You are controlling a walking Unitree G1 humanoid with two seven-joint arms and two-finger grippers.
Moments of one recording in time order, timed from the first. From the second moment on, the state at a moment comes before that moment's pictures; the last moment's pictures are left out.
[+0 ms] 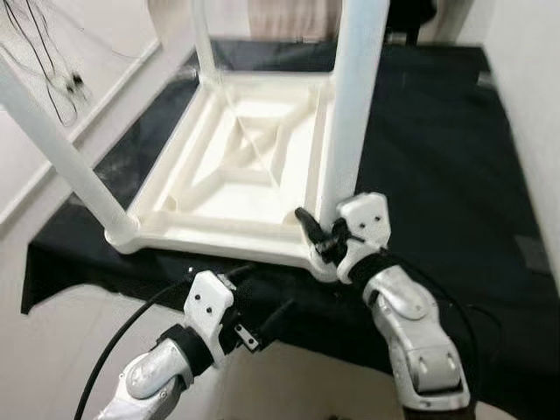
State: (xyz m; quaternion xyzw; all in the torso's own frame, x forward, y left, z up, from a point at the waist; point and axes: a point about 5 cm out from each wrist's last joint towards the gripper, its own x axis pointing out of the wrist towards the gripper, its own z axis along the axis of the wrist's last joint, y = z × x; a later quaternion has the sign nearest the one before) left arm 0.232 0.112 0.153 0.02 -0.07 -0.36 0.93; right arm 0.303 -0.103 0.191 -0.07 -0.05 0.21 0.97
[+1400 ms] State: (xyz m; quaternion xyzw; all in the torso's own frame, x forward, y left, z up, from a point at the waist) left arm 0.247 0.108 0.143 0.01 -0.08 -0.35 0.93; right arm 0.346 -0.142 0.219 -0.07 -0.06 0.46 0.88
